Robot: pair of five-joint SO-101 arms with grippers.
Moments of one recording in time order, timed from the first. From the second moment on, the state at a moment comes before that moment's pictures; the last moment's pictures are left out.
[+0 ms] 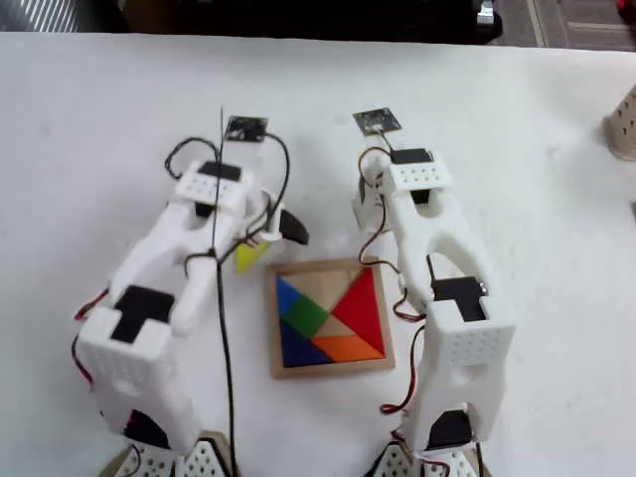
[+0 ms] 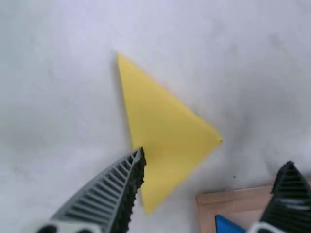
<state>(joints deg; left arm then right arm) 8.6 22.1 8.9 61.7 9.9 -10.7 26.9 -1.8 64.2 11.9</state>
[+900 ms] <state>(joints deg) 5.8 30.7 0.8 66.1 12.4 -10.7 26.9 -1.8 64.2 11.9</state>
